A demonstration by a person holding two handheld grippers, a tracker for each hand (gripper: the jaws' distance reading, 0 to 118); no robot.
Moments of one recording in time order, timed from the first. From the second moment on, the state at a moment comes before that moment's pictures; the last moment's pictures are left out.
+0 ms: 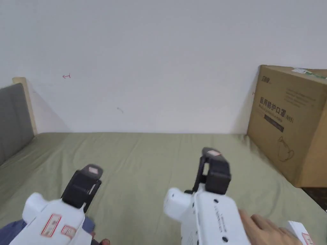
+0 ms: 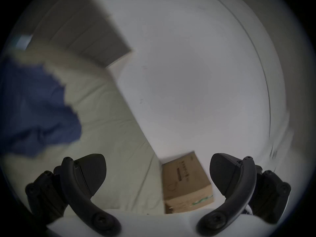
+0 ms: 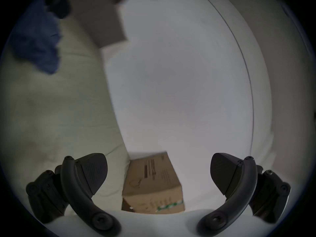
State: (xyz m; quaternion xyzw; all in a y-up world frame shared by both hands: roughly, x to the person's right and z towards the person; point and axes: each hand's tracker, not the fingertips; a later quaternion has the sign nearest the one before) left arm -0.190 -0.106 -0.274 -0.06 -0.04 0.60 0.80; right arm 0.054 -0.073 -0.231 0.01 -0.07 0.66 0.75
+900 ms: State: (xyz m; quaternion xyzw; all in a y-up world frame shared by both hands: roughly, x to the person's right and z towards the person) left arm -0.120 -0.012 -0.250 -0.07 0.00 -0.02 1.00; right arm 0.118 -0.024 -0.205 -0.04 -0.10 0.03 0.99
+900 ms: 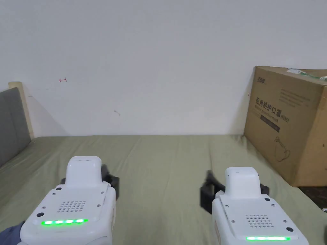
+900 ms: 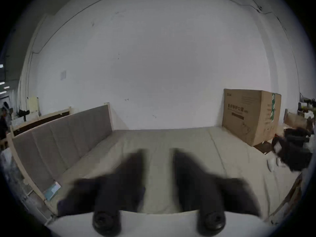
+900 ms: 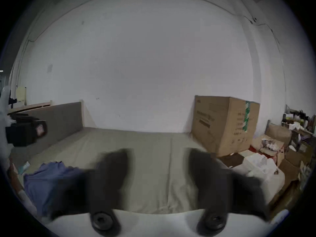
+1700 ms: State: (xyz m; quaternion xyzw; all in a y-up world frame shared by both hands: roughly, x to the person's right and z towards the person) left arm -0.256 -0.005 -0.208 -0.10 0.13 -0.02 0.99; right arm 0.003 -0.032 -0.260 -0.10 0.09 0.03 0.99
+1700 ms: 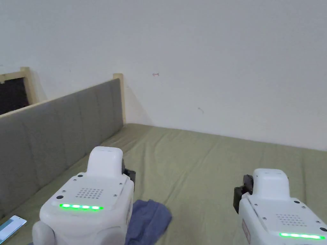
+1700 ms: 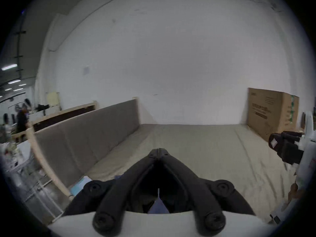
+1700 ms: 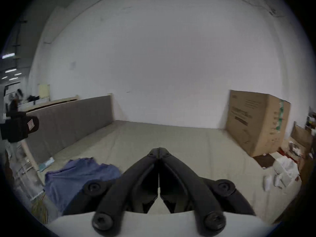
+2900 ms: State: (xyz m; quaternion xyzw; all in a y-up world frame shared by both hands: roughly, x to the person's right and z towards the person) left arm -0.309 -0.290 -0.374 -0.51 0.11 0.08 0.85; right arm -0.044 -0.144 -0.341 -0.30 0.15 0.01 0.94
